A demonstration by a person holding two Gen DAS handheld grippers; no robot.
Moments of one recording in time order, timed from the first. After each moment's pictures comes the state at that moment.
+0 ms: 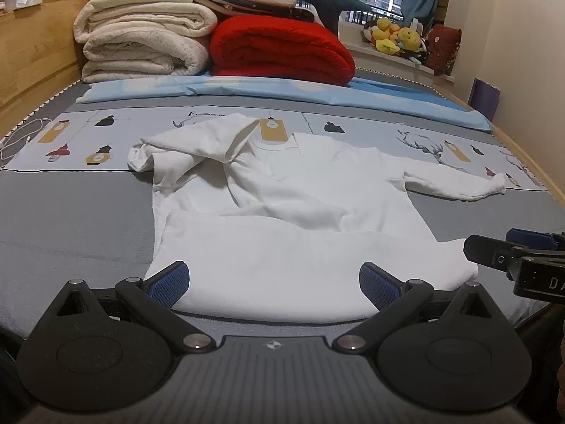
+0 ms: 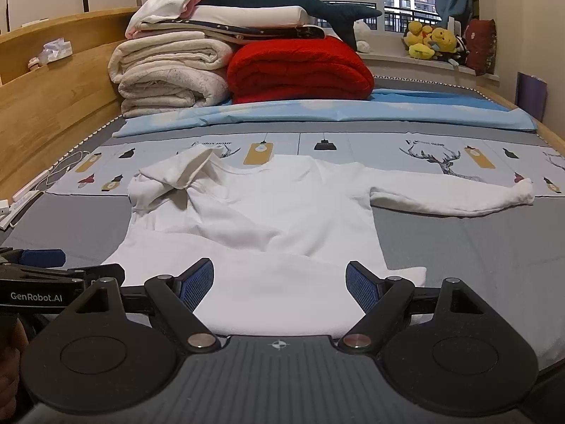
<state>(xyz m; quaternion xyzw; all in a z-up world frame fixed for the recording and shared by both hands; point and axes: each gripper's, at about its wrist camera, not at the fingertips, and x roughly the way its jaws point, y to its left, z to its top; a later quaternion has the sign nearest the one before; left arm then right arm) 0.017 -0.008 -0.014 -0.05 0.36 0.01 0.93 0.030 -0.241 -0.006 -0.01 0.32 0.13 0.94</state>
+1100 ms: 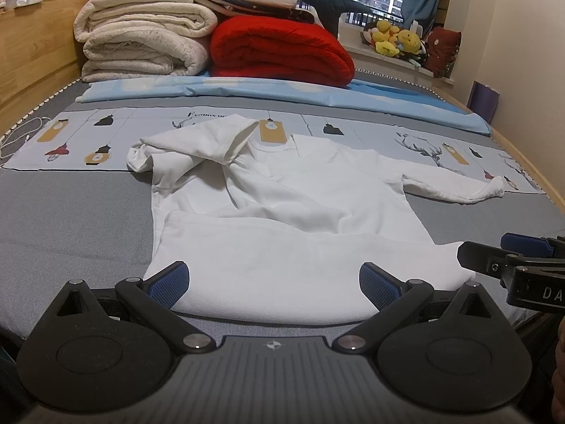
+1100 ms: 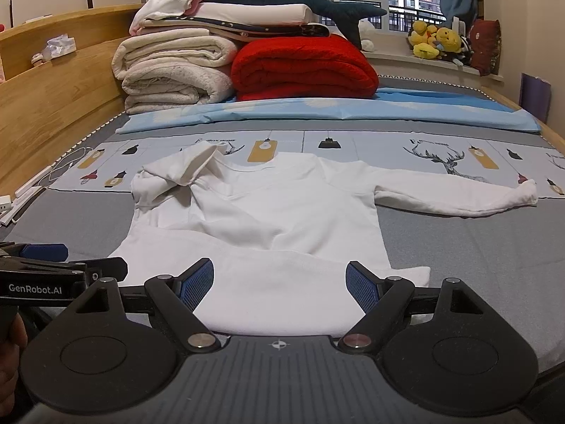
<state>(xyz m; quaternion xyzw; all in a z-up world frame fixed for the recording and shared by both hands) 0.017 -0.009 -0.013 -0.05 0.36 0.01 0.93 0.031 -0.236 -0.006 -0.01 0.32 0.14 0.94</state>
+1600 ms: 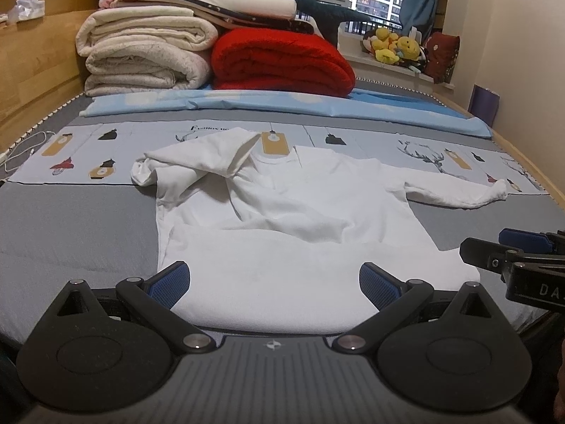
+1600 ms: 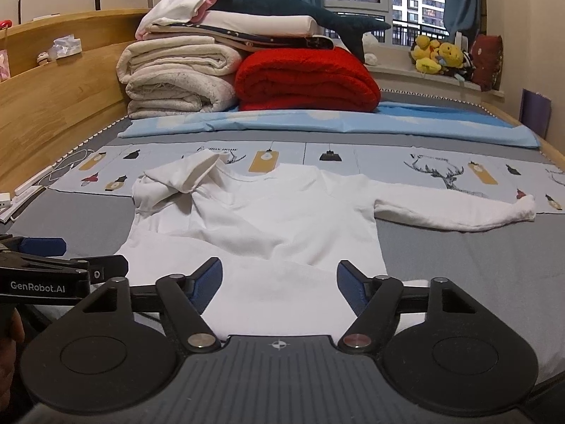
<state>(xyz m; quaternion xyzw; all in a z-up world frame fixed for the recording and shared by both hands) 0.014 -0.011 -0.009 -0.04 0.33 0.01 0.94 0.024 -0.233 -0.003 -0.03 0.30 0.14 0.94</state>
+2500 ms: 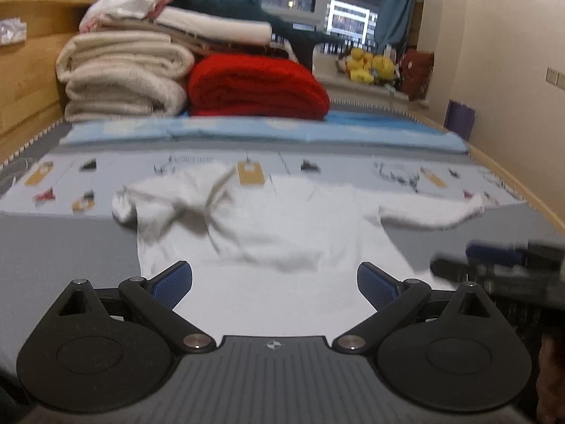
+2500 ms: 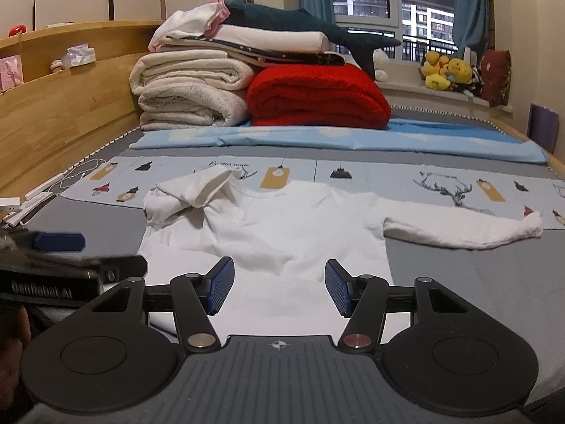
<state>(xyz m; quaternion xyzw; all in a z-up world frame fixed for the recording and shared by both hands) 0.020 -0.014 0.021 -0.03 0.29 -0.03 0.96 0.020 -0.230 0.007 -0.03 0.27 0.16 0.95</state>
